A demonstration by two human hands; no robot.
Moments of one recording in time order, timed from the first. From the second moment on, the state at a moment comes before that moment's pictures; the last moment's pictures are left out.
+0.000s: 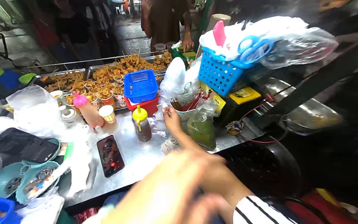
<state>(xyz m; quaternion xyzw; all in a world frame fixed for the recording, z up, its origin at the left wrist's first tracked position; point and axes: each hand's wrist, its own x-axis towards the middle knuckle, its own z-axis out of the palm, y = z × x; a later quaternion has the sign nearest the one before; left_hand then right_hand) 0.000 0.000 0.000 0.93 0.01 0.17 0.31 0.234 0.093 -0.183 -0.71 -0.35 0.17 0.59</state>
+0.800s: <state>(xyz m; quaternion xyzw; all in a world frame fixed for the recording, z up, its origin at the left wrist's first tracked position) 0.059 0.119 -0.081 0.41 0.33 0.50 0.69 0.166 0.067 -0.153 -0.47 -0.54 0.11 0.69</state>
